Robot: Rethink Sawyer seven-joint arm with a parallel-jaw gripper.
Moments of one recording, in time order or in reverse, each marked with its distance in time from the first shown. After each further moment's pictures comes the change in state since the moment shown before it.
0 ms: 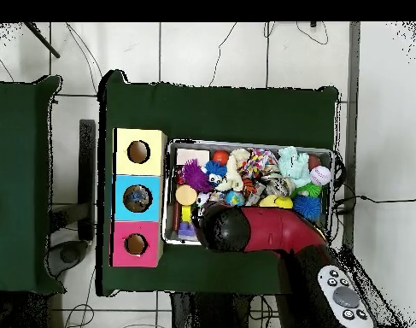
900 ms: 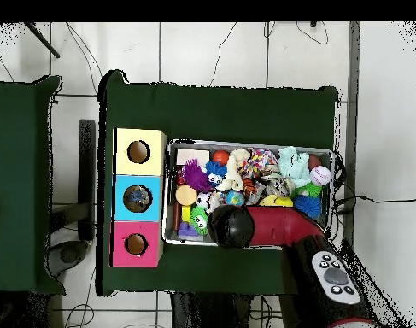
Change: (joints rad) arm 0.050 0.167 -0.137 -0.115 -0.107 -0.005 0.000
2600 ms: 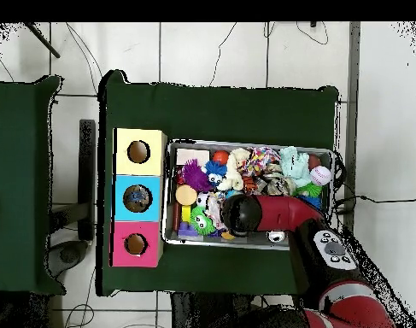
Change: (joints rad) arm -0.021 0.185 -0.012 -0.160 -0.052 0.017 0.000
